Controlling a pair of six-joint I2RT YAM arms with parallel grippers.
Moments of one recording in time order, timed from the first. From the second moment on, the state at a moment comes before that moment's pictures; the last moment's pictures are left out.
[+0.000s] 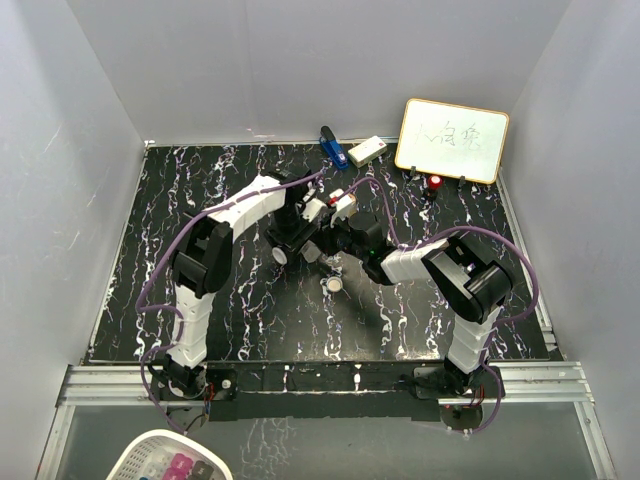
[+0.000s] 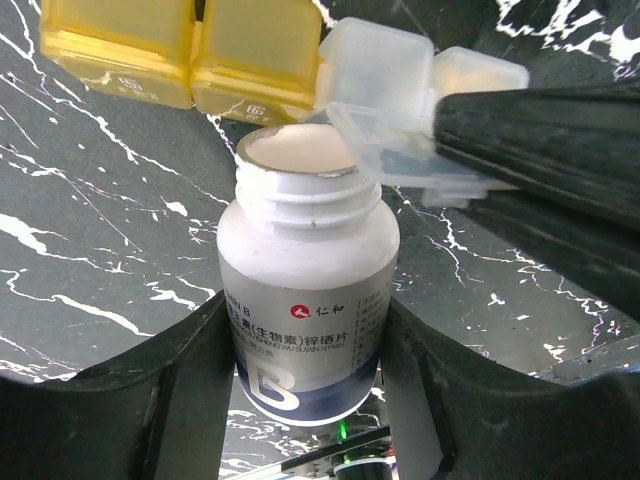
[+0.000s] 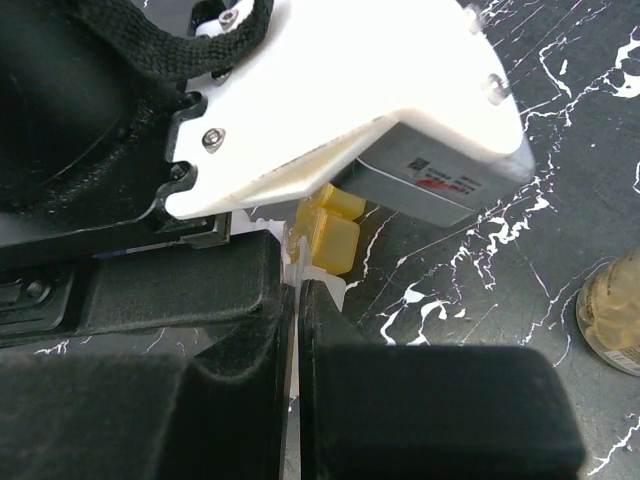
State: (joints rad) left arm -0.56 2.13 1.75 -1.18 0.09 0.18; right arm 0.65 1.83 0.80 0.76 -0.21 0.19
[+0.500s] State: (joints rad) left arm -0.60 2.13 1.82 -1.23 0.05 0.18; right arm 0.65 1.83 0.80 0.72 -0.21 0.19
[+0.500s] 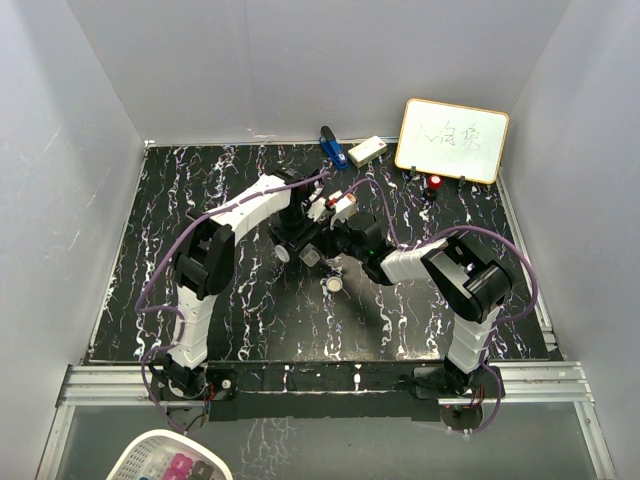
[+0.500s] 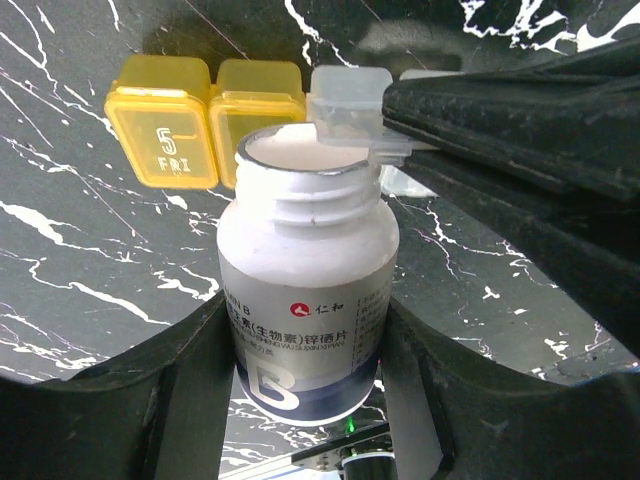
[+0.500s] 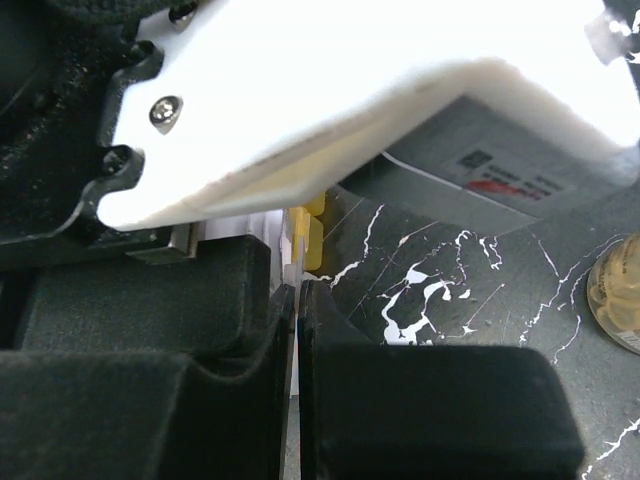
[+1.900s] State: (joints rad) left arm -0.67 2.12 1.82 -1.34 -0.10 0.11; right arm 0.65 1.72 0.73 0.67 -0.18 0.19
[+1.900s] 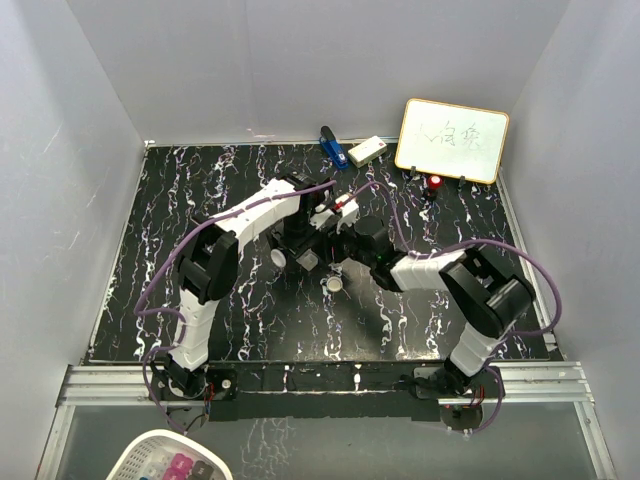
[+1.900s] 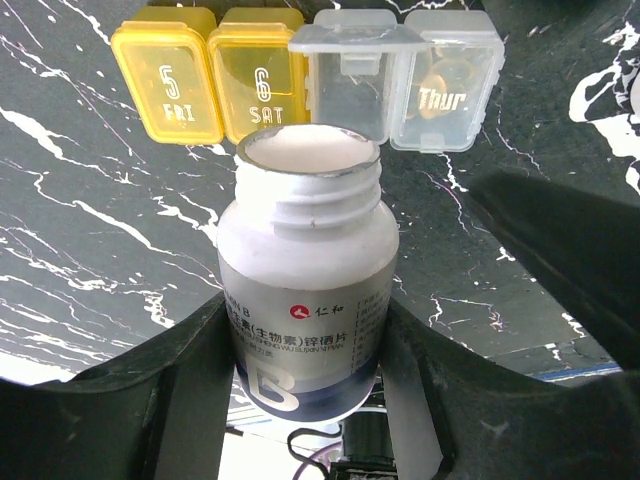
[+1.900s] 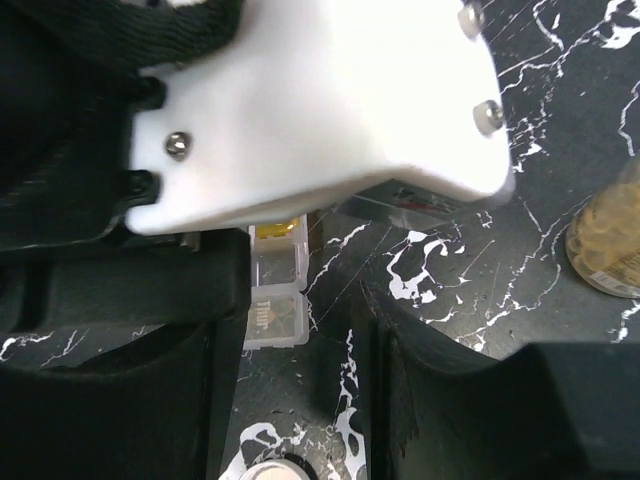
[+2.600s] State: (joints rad) left arm -0.68 1.75 1.55 -1.10 -0.05 0.13; right arm 0.65 1.26 0.64 0.56 -0.13 0.26
